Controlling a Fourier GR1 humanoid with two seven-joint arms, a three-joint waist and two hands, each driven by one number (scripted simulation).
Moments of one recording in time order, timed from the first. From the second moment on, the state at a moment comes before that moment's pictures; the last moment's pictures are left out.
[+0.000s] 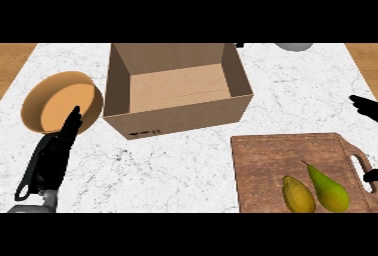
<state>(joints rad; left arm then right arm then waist) -0.01 0.35 -0.11 -1.50 -0.02 0.20 0.06 -0.22 -0.89 0.13 -1.19 -0.16 0.42 -0.10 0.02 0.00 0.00</state>
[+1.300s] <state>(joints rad) 0.01 0.29 -0.04 -1.53 -0.09 0.14 0.07 -0.17 -0.78 0.19 -1.42 0.14 0.75 0.27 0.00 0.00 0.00</state>
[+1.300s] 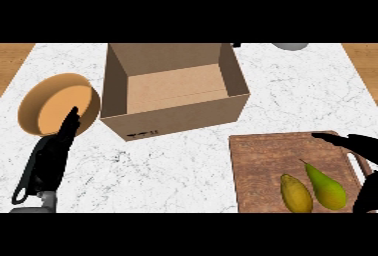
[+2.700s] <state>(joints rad) 0.00 0.20 0.04 -1.55 -0.18 0.06 0.09 -0.08 -0.56 0.03 -1.38 0.50 0.80 0.11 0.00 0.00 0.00</state>
